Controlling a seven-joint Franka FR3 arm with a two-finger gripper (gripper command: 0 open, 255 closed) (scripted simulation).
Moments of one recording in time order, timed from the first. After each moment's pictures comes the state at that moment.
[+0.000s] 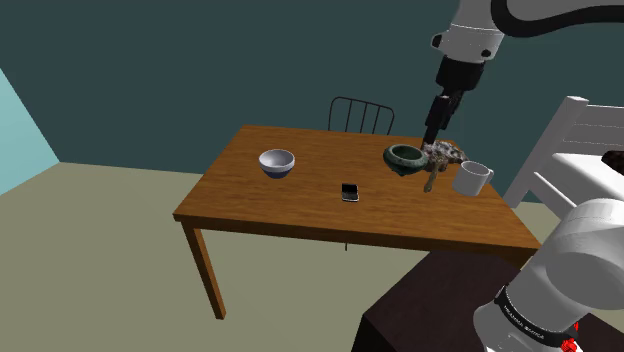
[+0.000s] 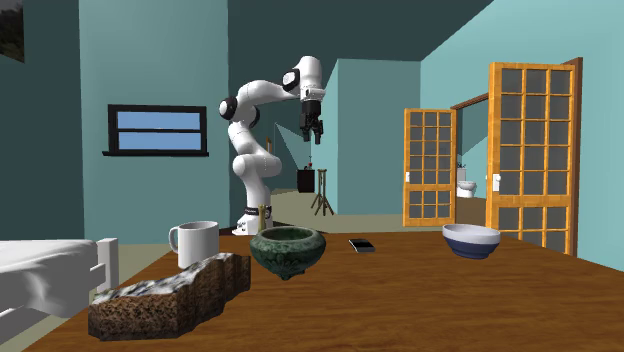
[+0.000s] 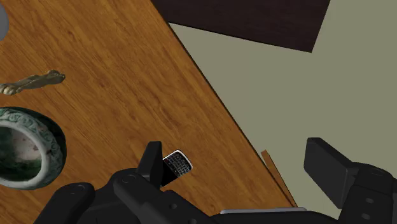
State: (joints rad) arm 0.00 -0.78 0.07 -2.38 0.02 1.65 -0.17
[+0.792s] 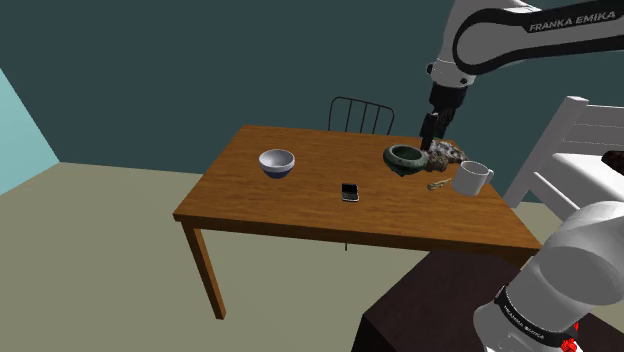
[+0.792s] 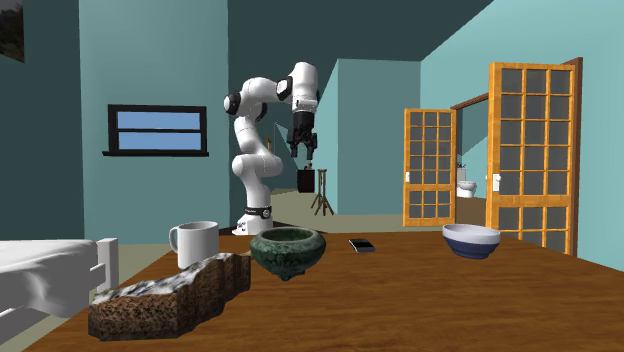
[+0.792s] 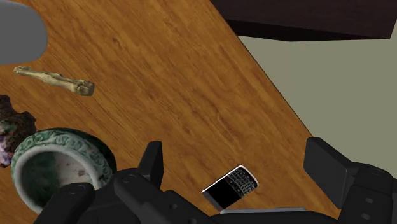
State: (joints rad) arm -0.10 -0.61 -0.05 -2.44 -0.09 1.83 -0.25
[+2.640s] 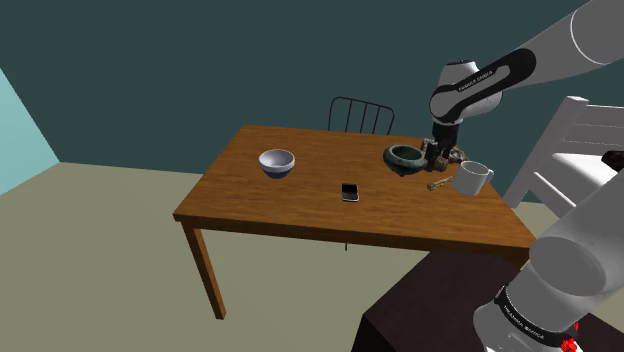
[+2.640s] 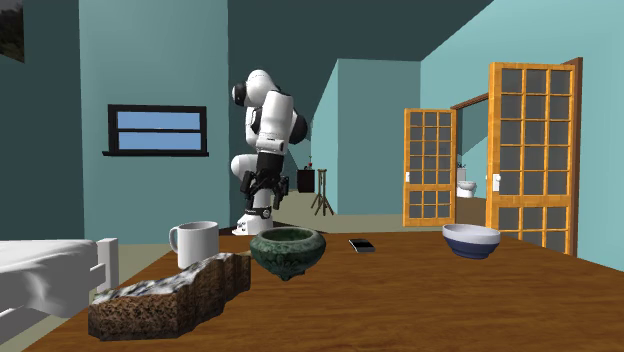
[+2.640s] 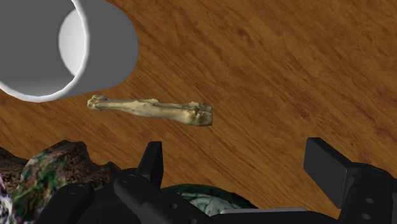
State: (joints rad) arm -0.27 -0.08 -0.27 -2.36 -0.23 2.25 -0.37
